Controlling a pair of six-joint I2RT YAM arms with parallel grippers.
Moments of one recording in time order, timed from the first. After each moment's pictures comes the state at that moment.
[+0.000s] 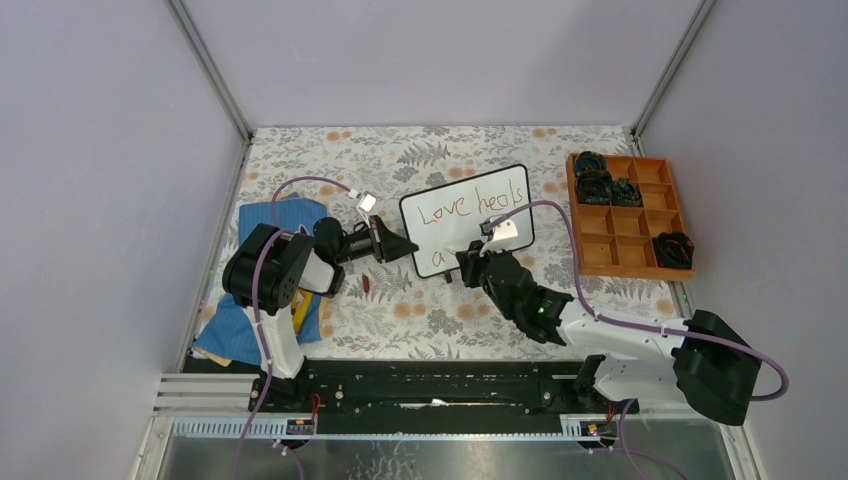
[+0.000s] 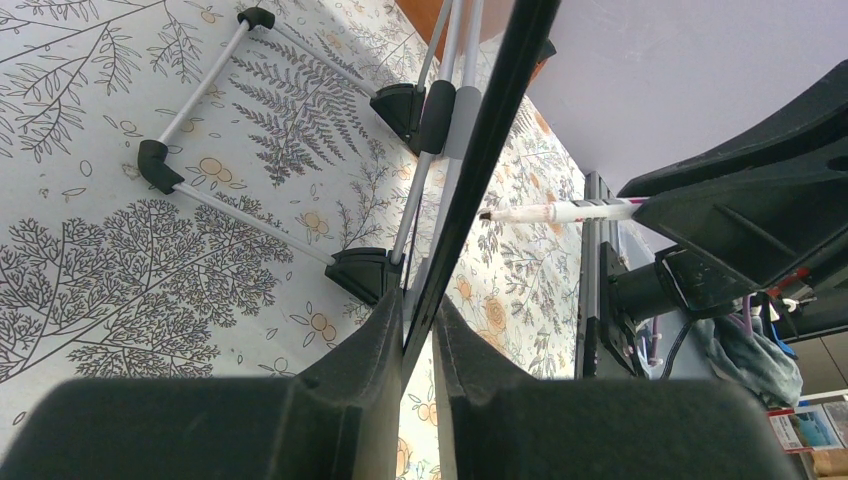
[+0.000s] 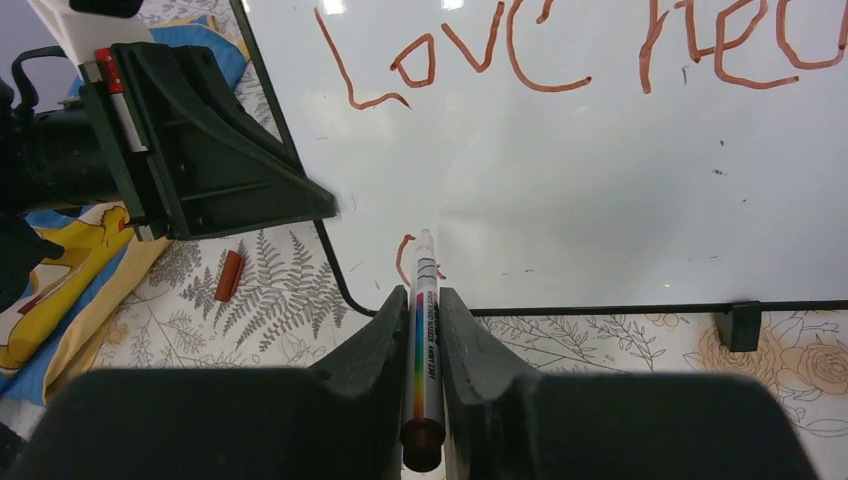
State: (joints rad) left arm -0.24 1.89 0.53 1.33 0.91 -0.74; right arm 0.98 1.17 0.53 0.33 0.50 0.42
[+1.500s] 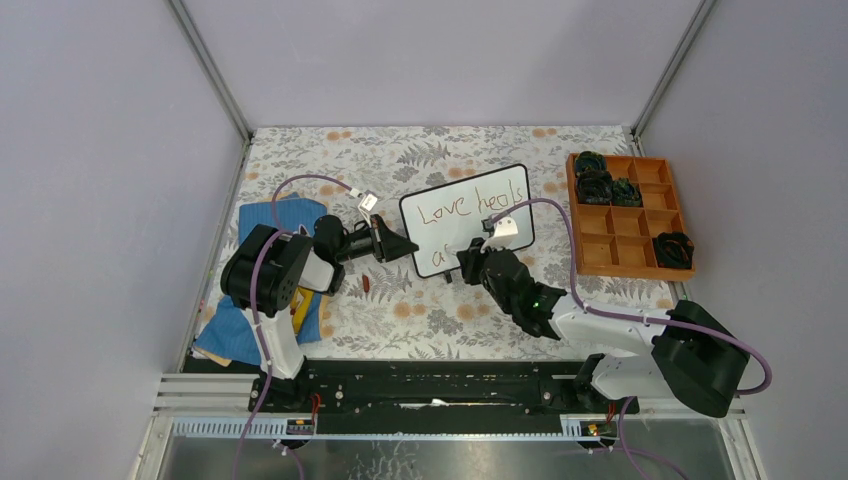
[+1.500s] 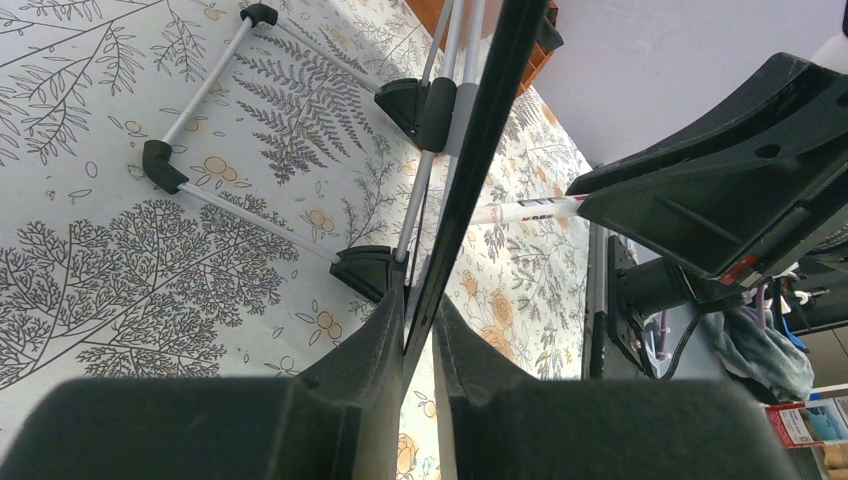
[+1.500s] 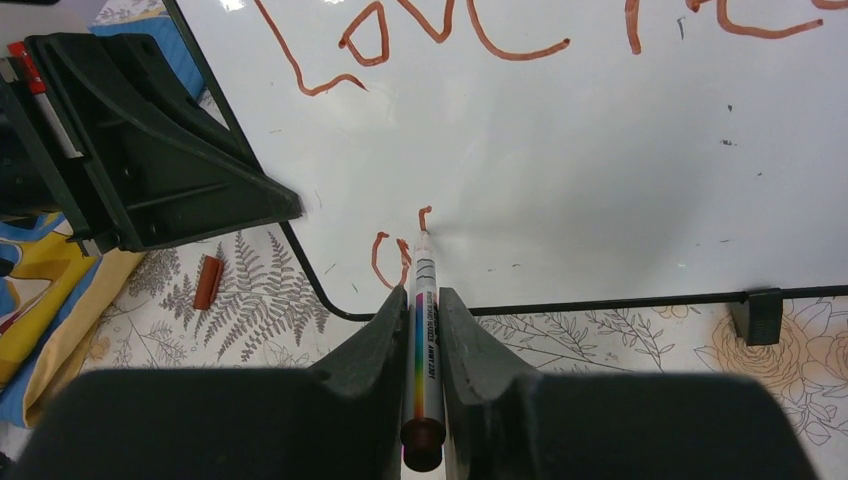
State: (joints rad) left arm -0.24 1.88 0.54 1.28 0.92 -0.70; right arm 0.91 1.26 0.52 0.39 0.45 0.48
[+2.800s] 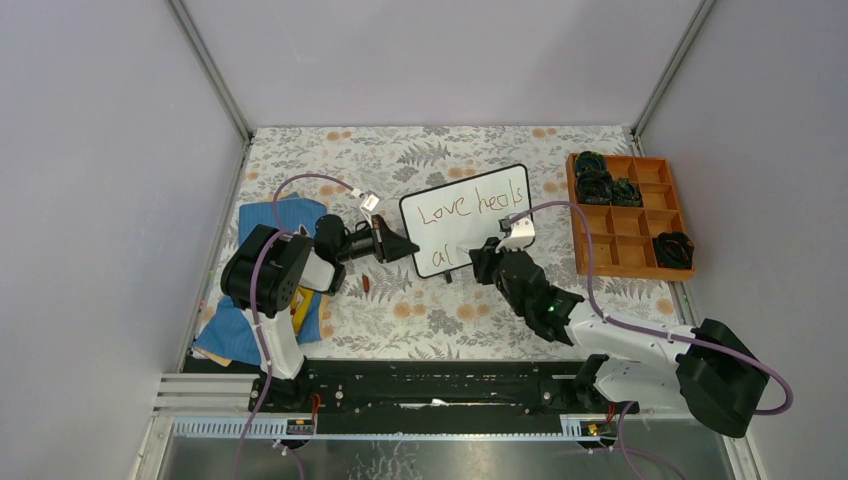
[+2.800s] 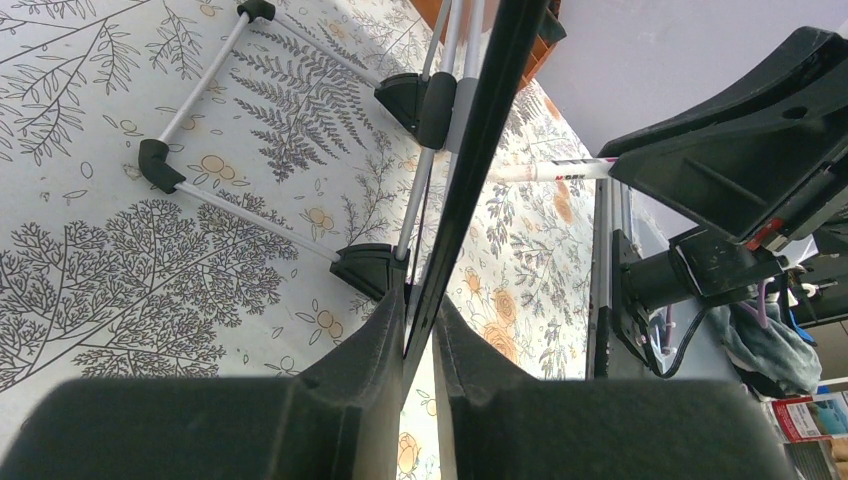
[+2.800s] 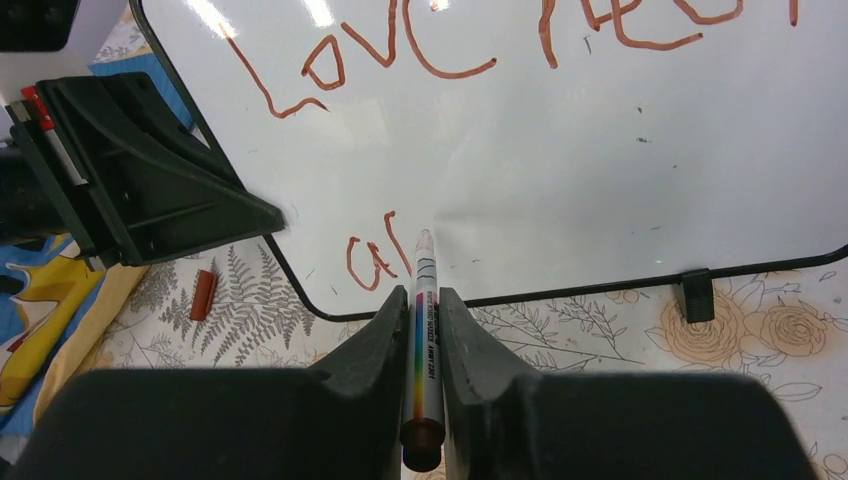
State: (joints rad) left arm -0.25 1.87 0.54 1.25 0.92 -0.68; right arm 0.88 1.12 0.47 0.33 0.47 0.50
